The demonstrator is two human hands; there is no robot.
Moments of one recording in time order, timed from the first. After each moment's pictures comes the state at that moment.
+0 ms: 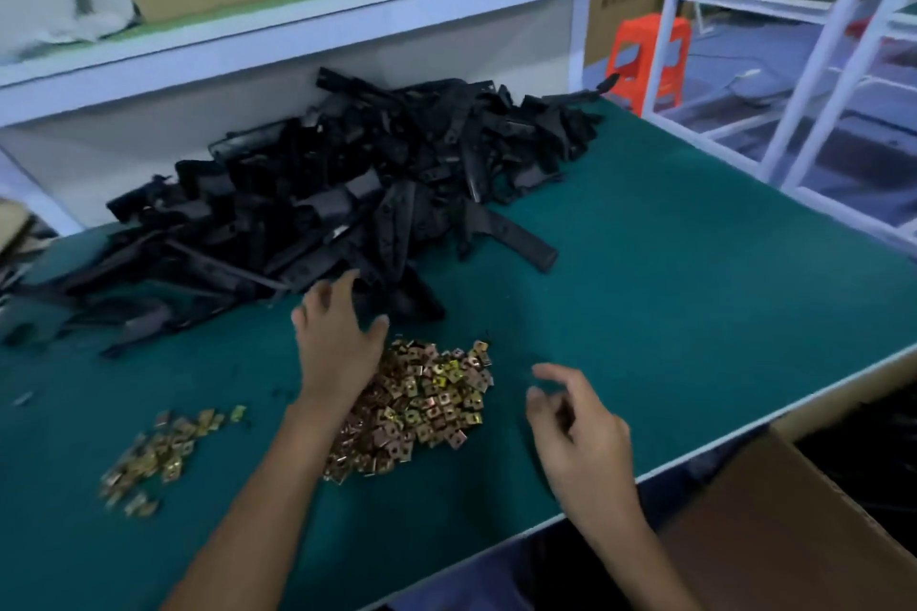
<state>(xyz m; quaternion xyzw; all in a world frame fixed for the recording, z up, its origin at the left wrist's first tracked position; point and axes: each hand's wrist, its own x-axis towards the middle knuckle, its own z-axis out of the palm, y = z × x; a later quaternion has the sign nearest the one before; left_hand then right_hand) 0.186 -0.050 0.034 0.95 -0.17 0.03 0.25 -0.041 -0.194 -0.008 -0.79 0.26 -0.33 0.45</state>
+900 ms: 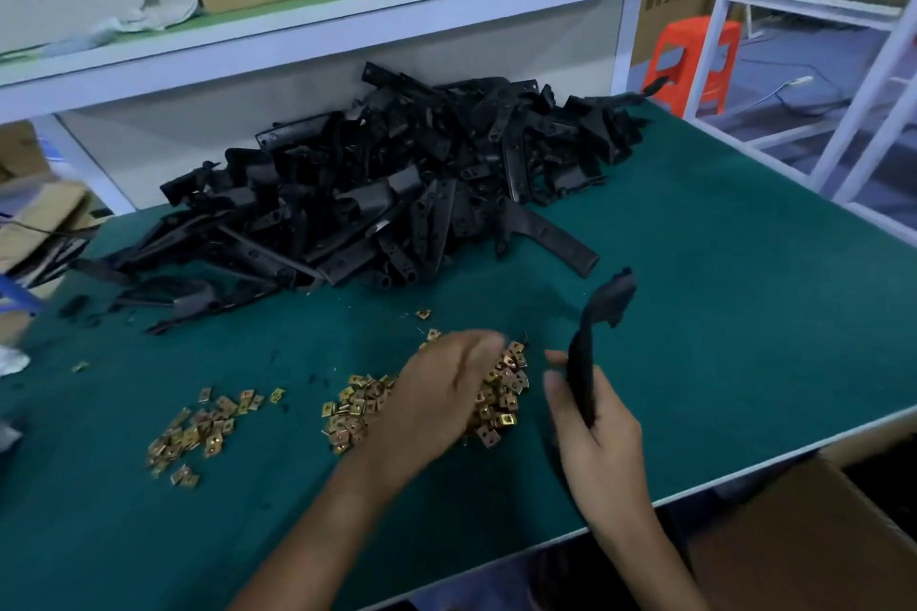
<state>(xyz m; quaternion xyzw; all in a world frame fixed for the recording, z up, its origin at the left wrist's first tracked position) 0.099 -0.052 0.060 0.84 -0.38 -0.08 0.37 -0.019 -0.181 -0.006 -0.72 0.20 -0.32 0.58</state>
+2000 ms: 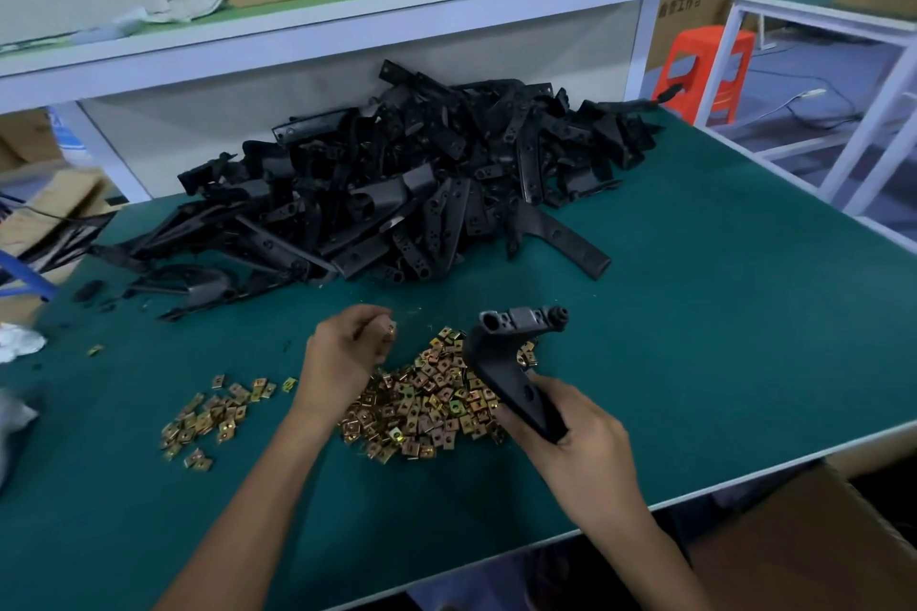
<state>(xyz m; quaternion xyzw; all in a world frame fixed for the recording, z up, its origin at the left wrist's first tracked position) 0.182 0.013 0.029 0.84 -0.16 -0.04 0.52 -0.017 -0.171 -0.006 -0.85 0.18 -0.26 0.43</state>
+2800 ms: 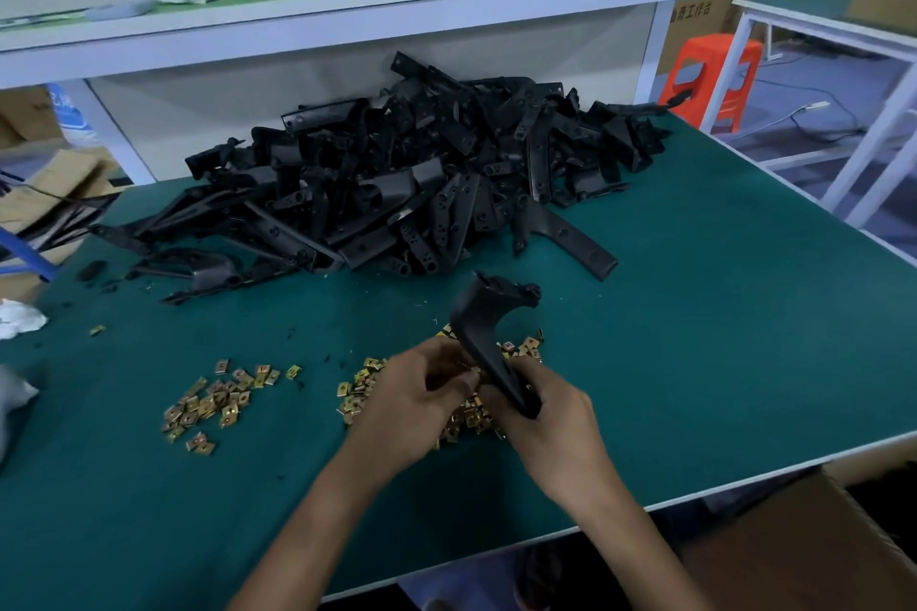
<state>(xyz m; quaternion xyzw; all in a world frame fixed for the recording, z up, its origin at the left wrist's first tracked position) 0.099 -0.015 0.052 0.78 -0.25 -0.17 0.55 0.008 -0.159 0.012 -0.83 0.15 -0.17 0.51</state>
